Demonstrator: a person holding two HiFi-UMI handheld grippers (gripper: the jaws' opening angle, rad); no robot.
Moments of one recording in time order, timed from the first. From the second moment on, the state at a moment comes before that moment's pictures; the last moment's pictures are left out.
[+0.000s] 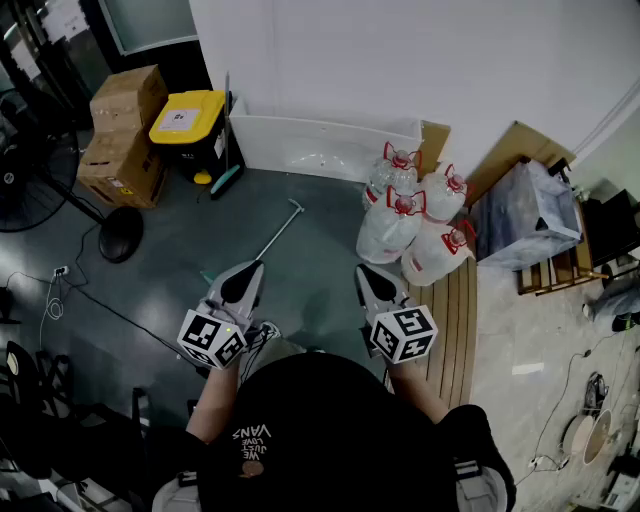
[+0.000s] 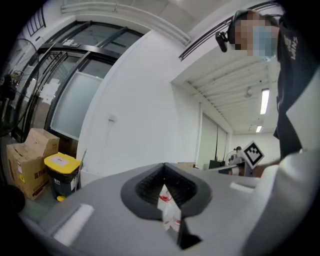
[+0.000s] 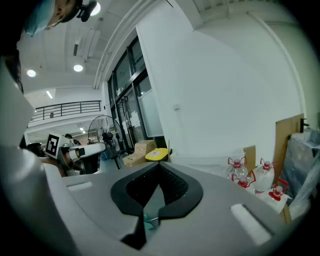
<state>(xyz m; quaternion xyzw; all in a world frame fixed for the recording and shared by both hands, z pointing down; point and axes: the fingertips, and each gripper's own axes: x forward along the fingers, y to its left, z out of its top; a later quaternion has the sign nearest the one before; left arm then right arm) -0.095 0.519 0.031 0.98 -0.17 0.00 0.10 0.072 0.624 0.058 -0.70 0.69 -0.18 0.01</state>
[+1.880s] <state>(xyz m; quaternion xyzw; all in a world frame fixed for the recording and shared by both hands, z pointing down) -0.077 0.129 0.161 0.95 -0.26 0.09 0.17 0.167 0.173 0.138 -0.69 0.68 -0.24 -0.05</state>
